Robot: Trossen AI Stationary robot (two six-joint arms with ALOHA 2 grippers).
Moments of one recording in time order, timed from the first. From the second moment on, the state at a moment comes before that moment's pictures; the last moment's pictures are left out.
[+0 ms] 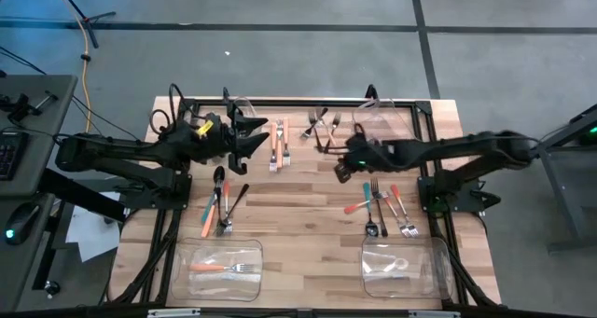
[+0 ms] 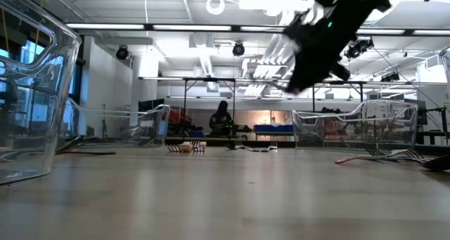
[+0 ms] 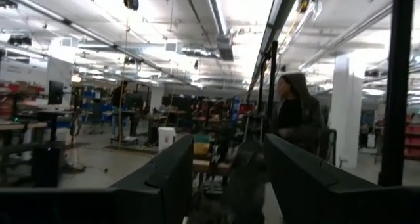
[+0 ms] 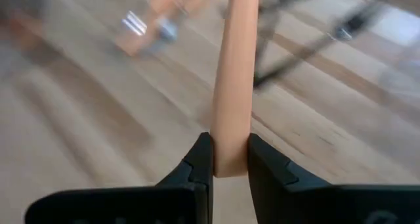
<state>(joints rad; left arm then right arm) 0.06 1.02 0.67 0.75 -0.14 -0.04 -0.06 1.31 0.83 -0.39 0.33 0.73</state>
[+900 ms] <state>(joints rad) 0.06 1.15 0.66 0.69 -0.07 -0.30 0.00 1.21 0.74 0.43 0.14 0.34</state>
